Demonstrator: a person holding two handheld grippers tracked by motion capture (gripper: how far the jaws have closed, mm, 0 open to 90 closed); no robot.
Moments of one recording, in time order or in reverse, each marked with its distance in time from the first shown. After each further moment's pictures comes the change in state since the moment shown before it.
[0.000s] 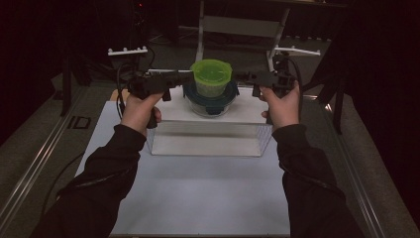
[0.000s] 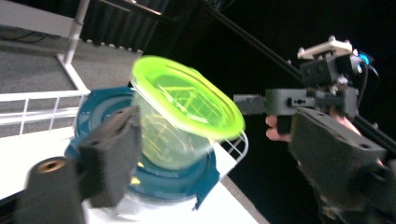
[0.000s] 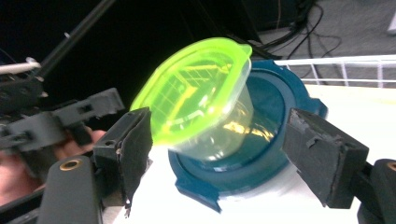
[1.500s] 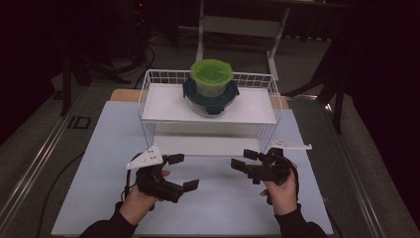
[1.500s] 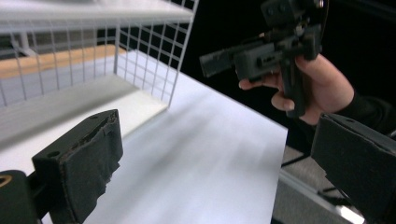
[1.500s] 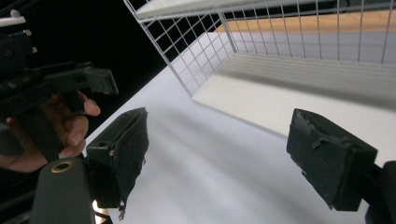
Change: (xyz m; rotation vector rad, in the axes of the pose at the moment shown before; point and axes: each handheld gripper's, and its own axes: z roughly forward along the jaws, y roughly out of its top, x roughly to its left) left arm -0.027 -0.196 -0.020 0.162 -0.109 0.267; right arm -0.042 -0.201 -0.014 0.015 0.076 -0.169
